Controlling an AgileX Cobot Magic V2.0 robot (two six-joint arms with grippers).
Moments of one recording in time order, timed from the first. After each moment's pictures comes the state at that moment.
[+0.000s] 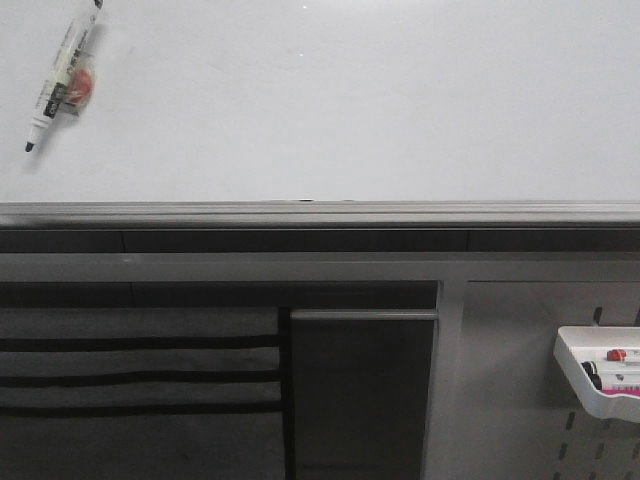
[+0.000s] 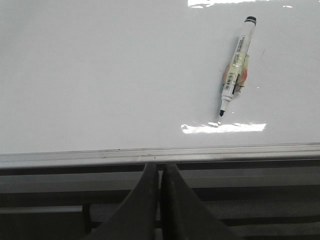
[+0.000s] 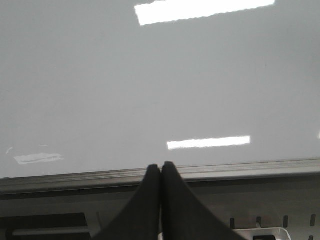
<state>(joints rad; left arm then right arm) -0.02 -0.01 0.01 -0.04 0.09 0.09 0.02 -0.01 0.02 -0.17 -0.01 0.24</state>
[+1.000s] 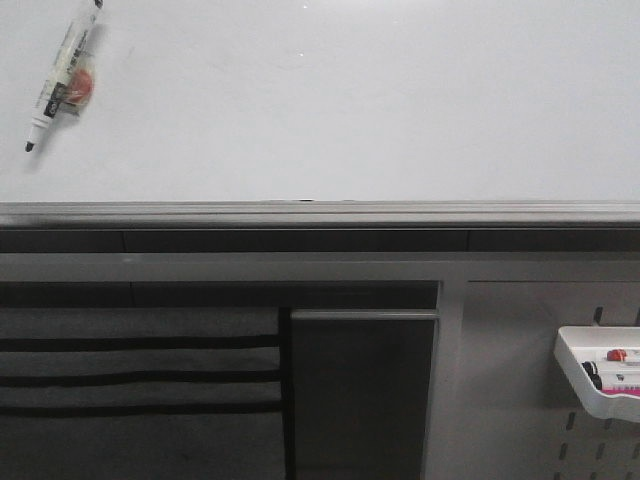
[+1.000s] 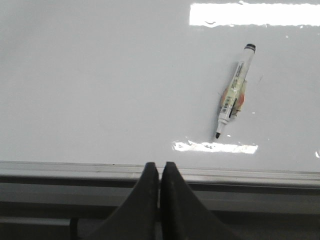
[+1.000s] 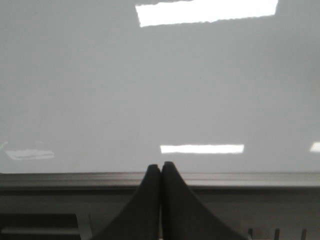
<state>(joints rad) -0.02 -0.01 0.01 -0.13 0.03 0.09 0.02 -0.01 0.02 -0.24 -0.04 0.24</state>
